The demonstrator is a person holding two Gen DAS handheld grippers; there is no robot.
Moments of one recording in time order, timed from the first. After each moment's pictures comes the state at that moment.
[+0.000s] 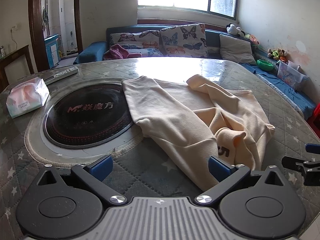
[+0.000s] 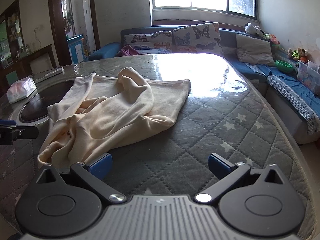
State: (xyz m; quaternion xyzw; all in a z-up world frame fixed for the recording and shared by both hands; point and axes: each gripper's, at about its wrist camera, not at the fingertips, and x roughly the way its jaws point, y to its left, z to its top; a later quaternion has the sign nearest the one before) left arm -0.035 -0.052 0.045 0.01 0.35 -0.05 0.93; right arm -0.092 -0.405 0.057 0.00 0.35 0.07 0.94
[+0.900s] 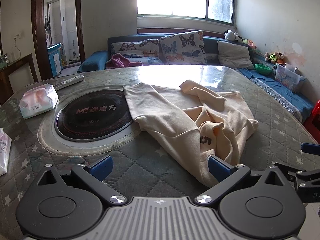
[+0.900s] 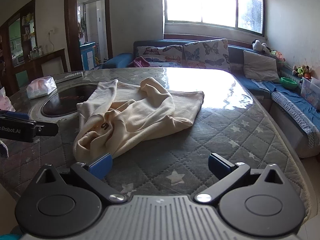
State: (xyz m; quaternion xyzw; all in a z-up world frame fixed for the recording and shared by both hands) left arm -0.089 -0.060 0.062 0.01 0.32 -0.05 0.94; right arm -0.155 -0.380 0.077 -0.02 0.30 0.09 0.95
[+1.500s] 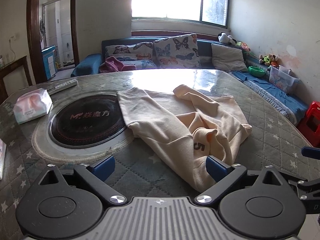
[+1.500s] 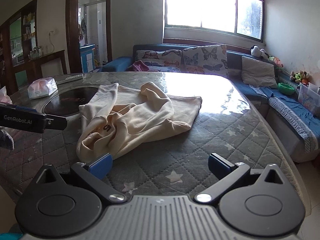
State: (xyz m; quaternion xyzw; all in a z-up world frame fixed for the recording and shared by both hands) left arm -0.079 -0.065 0.067 0.01 0.32 -0.08 0.94; right arm -0.163 -0.379 0.084 -0.03 0.29 0.09 0.95
